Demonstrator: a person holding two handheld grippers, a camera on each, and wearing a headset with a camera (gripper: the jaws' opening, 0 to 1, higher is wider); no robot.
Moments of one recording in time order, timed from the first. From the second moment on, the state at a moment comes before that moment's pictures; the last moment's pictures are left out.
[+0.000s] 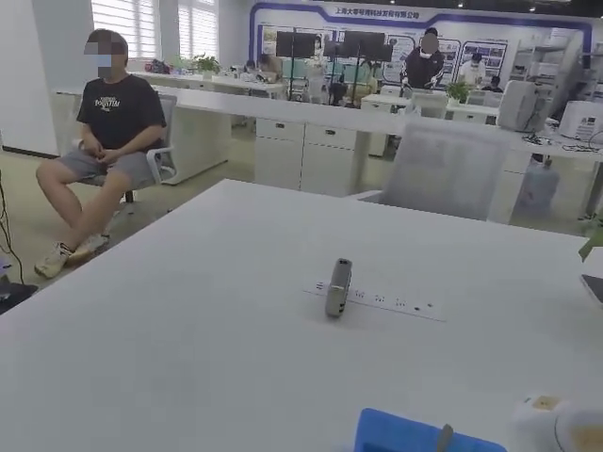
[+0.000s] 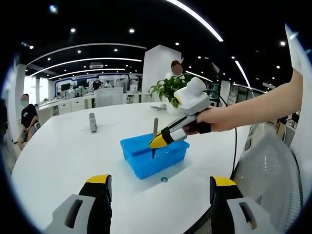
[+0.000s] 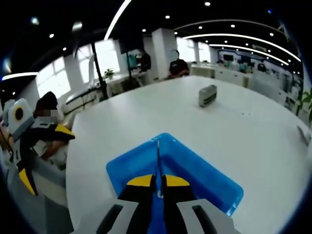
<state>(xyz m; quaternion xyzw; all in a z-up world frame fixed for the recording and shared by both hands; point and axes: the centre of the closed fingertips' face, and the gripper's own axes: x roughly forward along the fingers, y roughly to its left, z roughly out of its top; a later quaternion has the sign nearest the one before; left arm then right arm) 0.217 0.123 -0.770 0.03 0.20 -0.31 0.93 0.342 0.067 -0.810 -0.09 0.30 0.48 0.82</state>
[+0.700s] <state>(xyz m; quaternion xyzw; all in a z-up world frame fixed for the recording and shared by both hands) 0.217 0.124 -0.772 0.03 0.20 -0.31 0.93 0.328 0.067 -0.775 -0.08 0.26 0.48 0.83</state>
